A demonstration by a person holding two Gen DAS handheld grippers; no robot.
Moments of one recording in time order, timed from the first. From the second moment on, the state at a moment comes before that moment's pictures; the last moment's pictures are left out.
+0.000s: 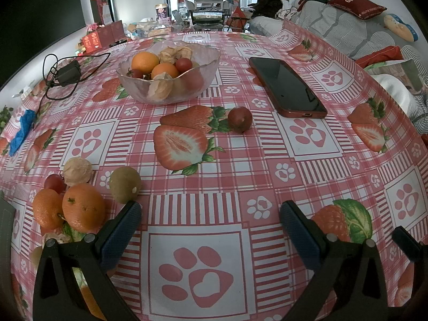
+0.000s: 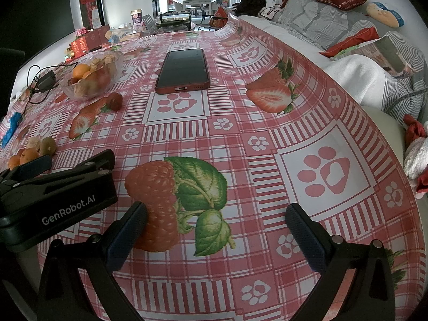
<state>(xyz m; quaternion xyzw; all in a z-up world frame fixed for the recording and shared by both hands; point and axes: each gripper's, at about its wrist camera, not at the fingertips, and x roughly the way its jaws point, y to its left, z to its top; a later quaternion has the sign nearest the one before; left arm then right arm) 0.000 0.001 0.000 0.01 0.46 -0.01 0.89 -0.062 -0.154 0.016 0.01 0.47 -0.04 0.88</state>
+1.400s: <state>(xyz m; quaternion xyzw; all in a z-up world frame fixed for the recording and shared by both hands) -0.062 0.164 -0.001 0.02 0.47 -0.03 0.88 -0.056 -0.148 0.019 0.02 0.50 -0.07 0.86</state>
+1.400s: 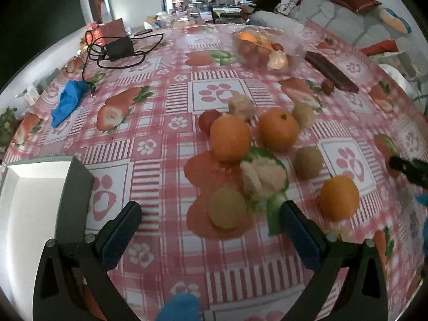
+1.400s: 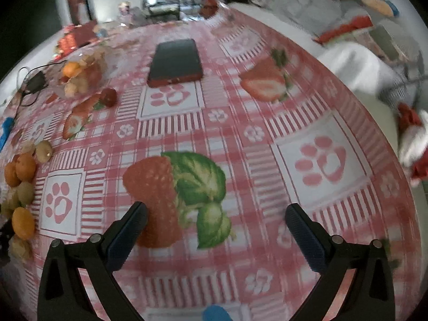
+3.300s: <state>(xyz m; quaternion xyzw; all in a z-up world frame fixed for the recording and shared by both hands) -0.185 0.269 0.145 -0.06 0.41 -0.08 0.91 -0.134 -0.017 0.104 0.08 0.51 0.19 0.84</state>
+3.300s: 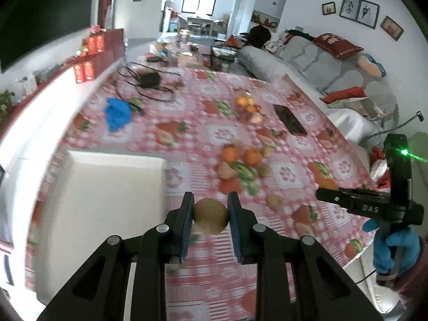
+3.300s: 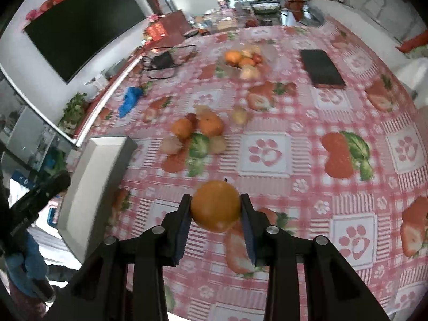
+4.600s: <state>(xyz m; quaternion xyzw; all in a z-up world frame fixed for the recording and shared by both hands) -0.196 0.400 0.042 -0.07 0.52 0.10 0.84 -0.111 0.274 0.058 -0.05 0.57 0.32 0.75</state>
